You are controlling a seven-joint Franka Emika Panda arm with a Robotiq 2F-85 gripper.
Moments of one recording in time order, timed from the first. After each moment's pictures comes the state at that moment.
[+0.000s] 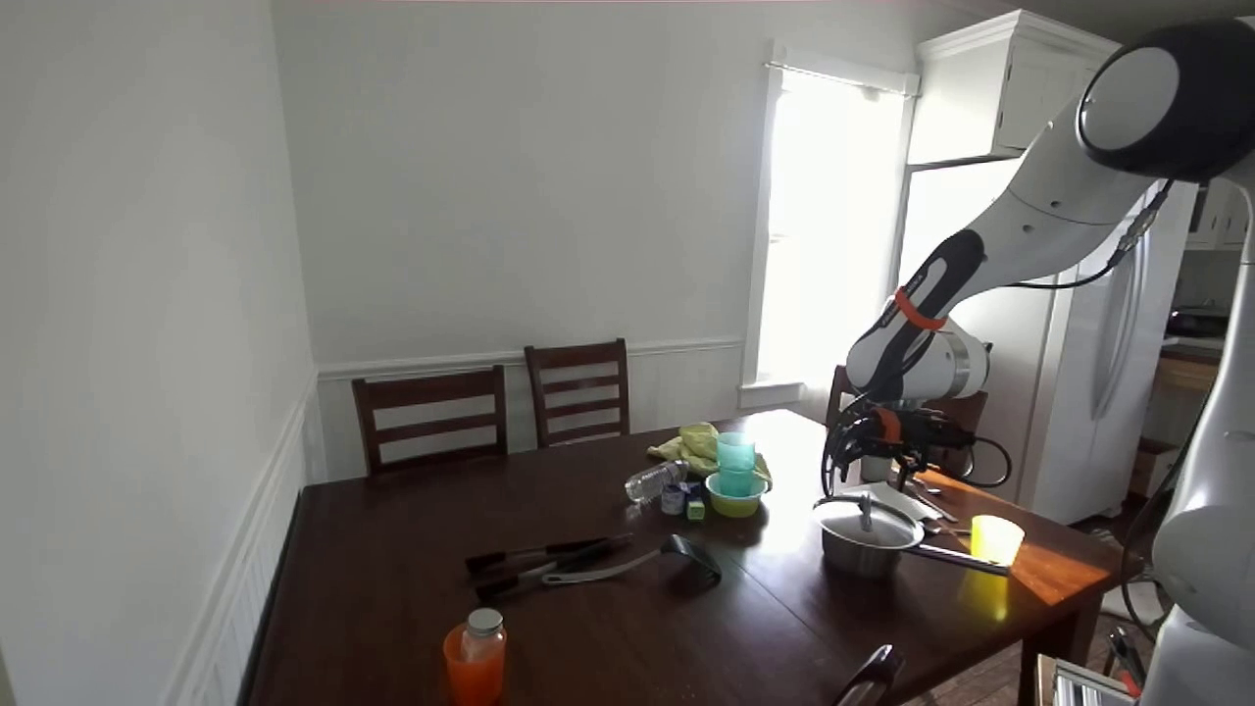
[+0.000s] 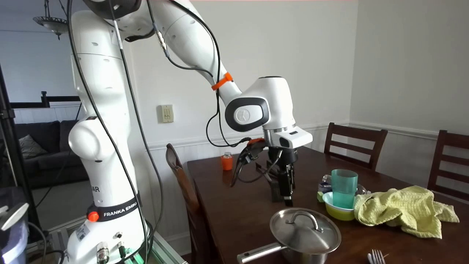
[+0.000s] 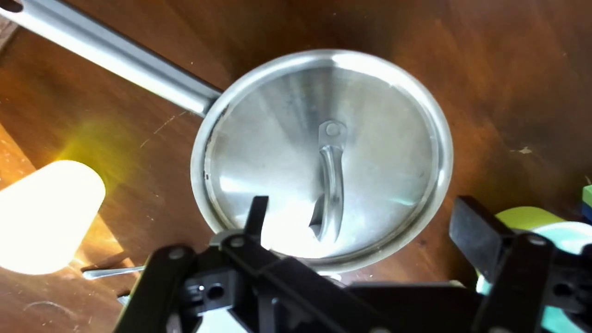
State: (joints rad) arm -0.44 0.06 -0.37 -2.50 0.01 2.73 0.35
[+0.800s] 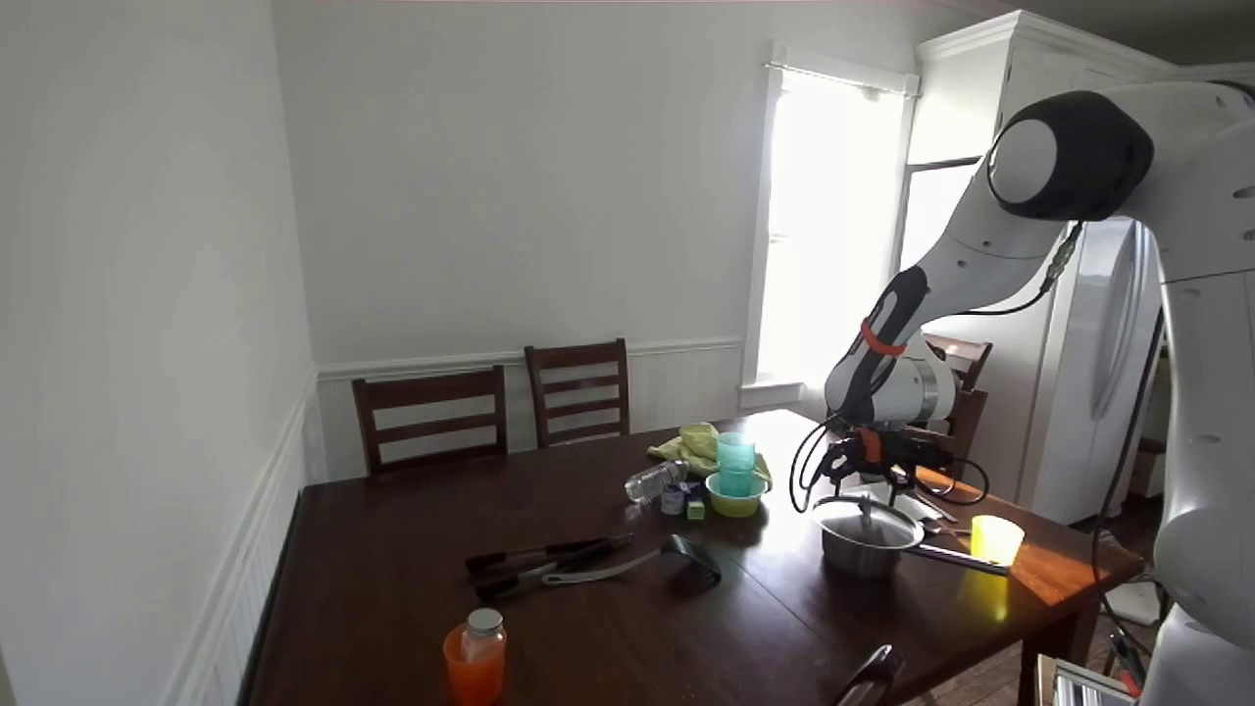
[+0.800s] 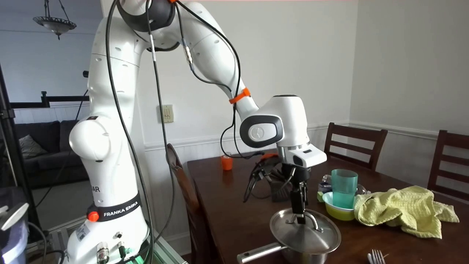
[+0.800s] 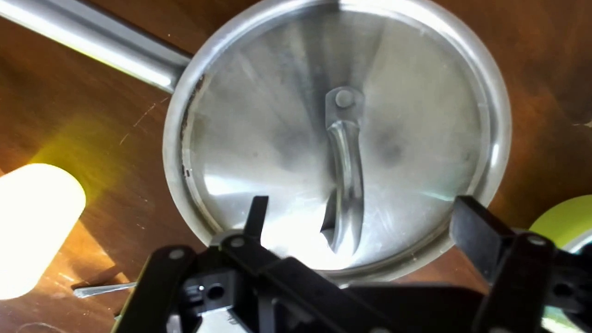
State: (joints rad) arm -0.43 0.27 -0.38 -2.37 0.12 2.79 0.34
